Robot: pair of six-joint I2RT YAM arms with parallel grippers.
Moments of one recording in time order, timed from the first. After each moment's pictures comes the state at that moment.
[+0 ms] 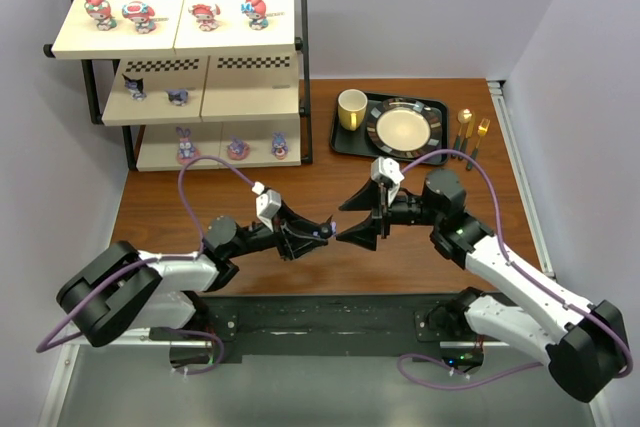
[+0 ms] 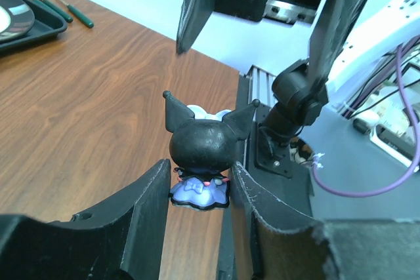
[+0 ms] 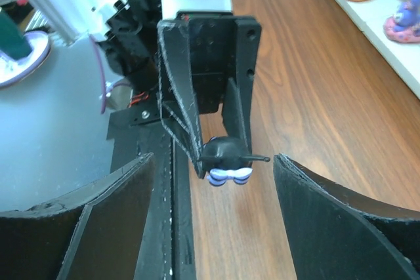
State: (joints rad) left arm -0.71 1.27 0.17 1.27 0.62 -0.50; right arm 0.59 0.94 0.61 0.21 -0.87 0.14
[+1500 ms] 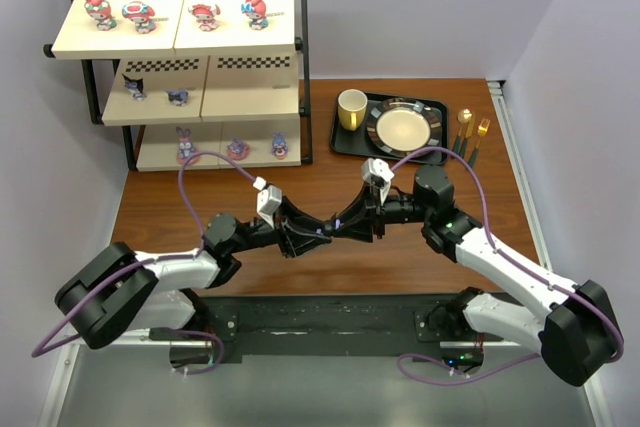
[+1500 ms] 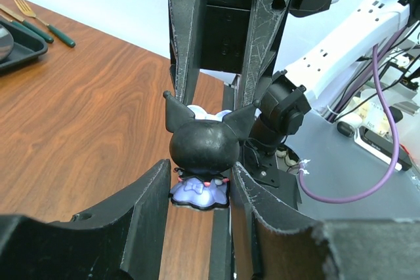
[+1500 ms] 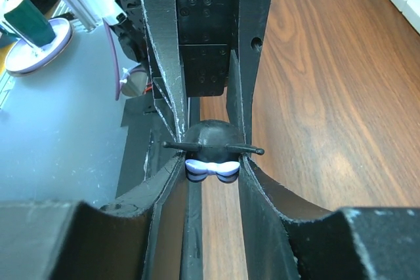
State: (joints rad) left arm -0.72 1.26 0.22 1.28 0.65 -0.54; right arm 0.59 1.05 0.60 0.27 -0.96 0.15
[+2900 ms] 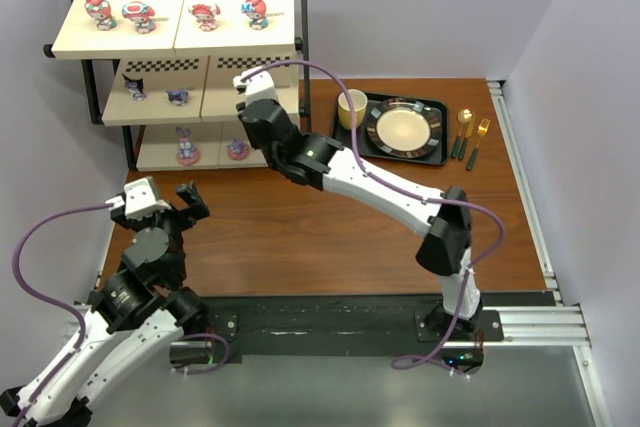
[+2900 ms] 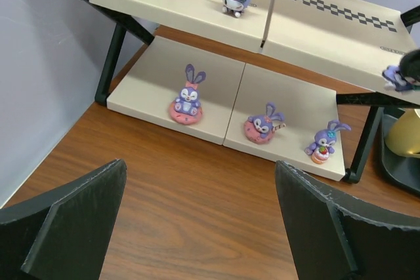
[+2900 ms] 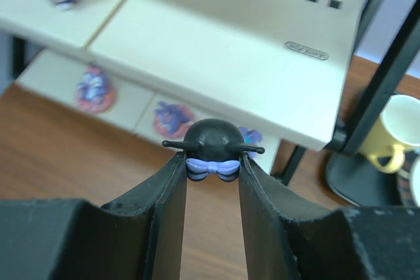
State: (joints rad) left arm -0.72 0.28 0.61 -0.39 -1.03 -0.25; right arm 1.04 1.99 2.01 -0.34 0.63 0.15
